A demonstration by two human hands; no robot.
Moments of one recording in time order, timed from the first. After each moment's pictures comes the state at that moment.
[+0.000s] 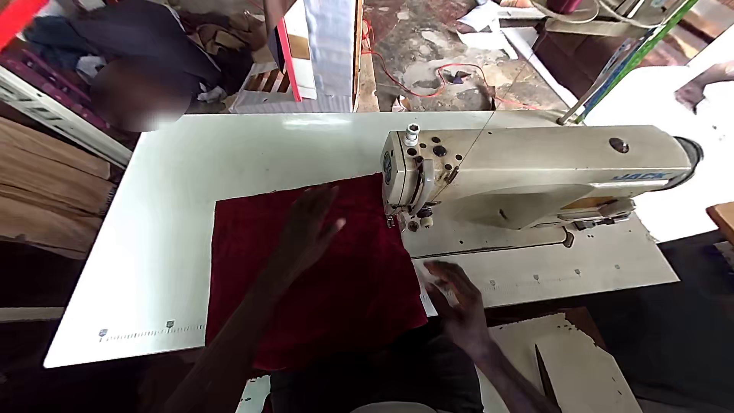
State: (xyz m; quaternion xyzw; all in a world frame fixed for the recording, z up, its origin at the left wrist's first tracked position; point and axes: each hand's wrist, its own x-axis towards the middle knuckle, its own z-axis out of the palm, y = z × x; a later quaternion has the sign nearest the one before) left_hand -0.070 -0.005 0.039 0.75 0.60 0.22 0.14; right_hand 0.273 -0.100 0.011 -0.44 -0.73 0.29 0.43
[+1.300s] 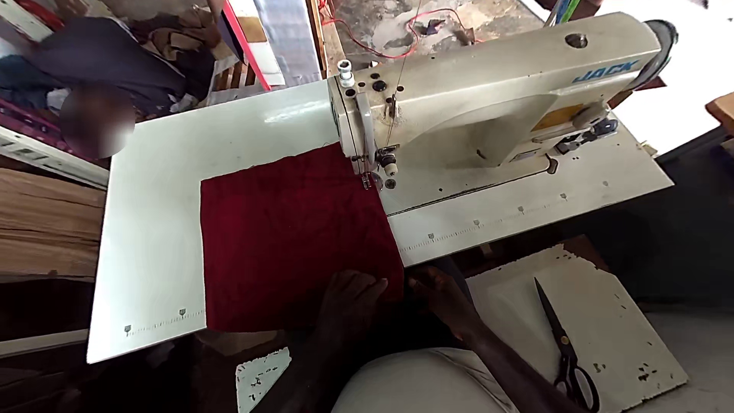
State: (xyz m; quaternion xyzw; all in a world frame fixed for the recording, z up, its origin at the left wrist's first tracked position) left_hand 0.028 -0.188 0.006 0.85 0.43 0.30 0.06; right_hand 0.268 -0.185 -0.002 -0.56 -0.40 0.66 0.30
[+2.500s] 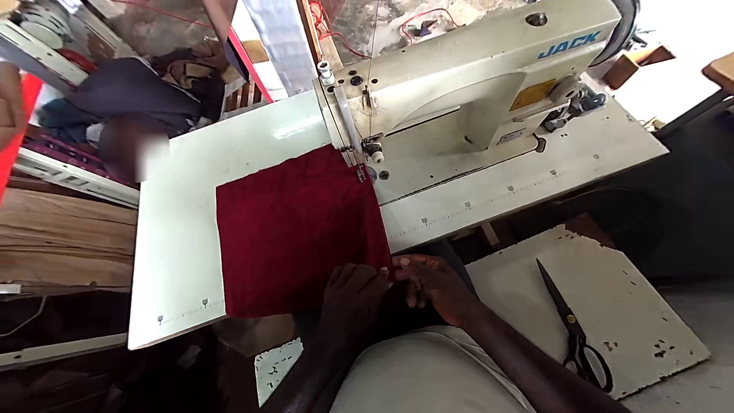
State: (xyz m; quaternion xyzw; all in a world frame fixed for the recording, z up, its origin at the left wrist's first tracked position) left_hand 0.042 -0.208 0.034 0.85 0.44 0.29 -0.01; right_hand 0.260 -0.197 0.042 -0.41 -0.37 0.75 0.36
